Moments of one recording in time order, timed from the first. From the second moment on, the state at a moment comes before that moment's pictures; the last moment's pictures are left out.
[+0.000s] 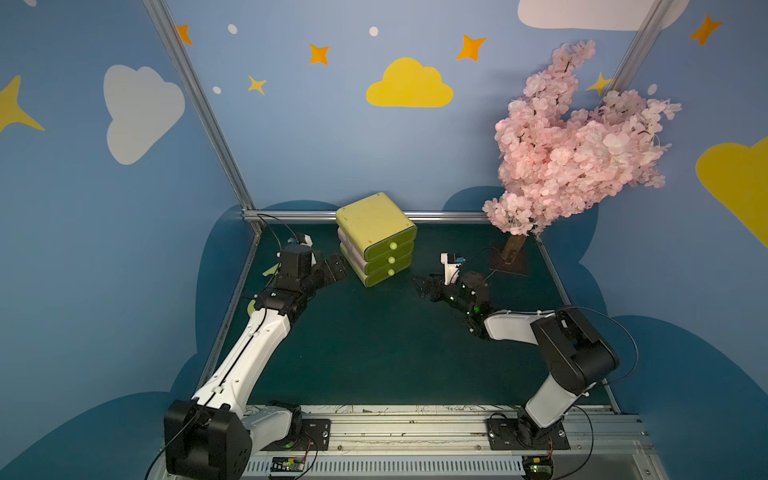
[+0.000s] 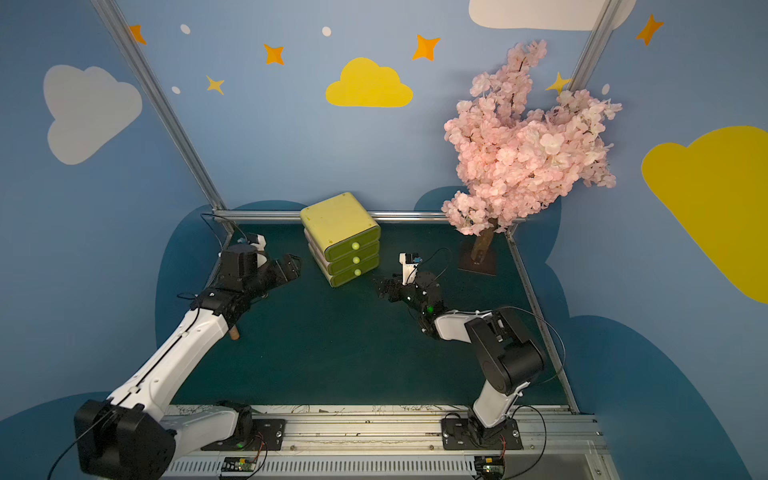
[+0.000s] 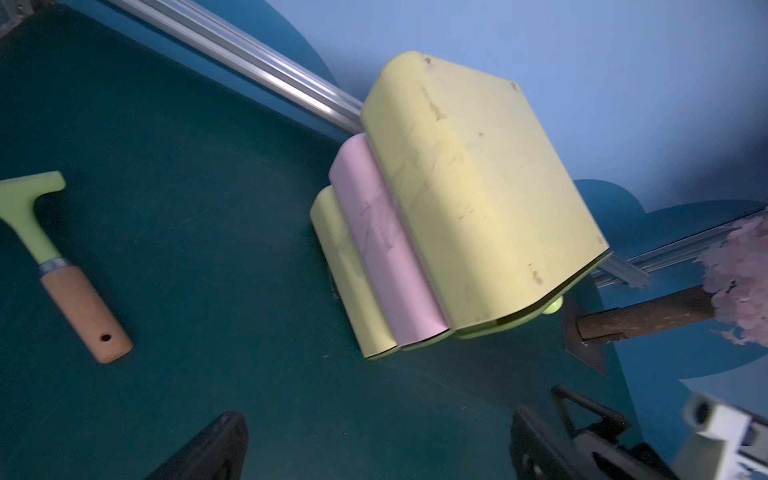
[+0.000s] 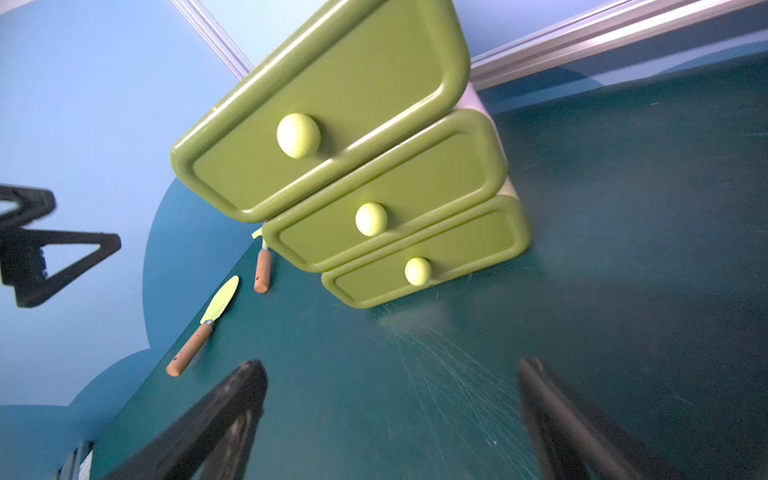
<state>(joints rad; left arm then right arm) -0.18 1.14 0.92 -0.33 0.05 -0.53 0.52 1.64 0.69 0.72 -0.29 0.47</state>
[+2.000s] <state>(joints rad) 0.03 1.55 0.40 0.70 0.08 -0.02 0.13 1.29 0.54 0.26 0.18 0.05</state>
